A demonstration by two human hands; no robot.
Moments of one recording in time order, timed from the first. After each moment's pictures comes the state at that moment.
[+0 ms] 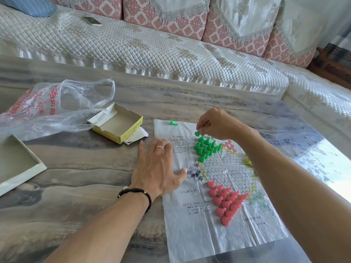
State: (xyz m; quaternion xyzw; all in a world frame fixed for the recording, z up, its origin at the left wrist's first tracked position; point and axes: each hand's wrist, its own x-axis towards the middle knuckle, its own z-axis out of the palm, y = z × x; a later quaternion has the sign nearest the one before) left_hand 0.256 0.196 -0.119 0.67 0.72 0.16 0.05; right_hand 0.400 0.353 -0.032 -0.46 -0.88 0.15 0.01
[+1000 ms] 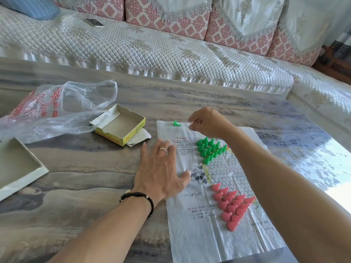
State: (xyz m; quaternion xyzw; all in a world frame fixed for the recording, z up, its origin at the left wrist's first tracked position) left_hand 0.256 0.197 -0.119 0.67 0.72 0.15 0.05; right_hand 0.372 0.364 -0.050 -0.46 -0.87 0.13 0.06
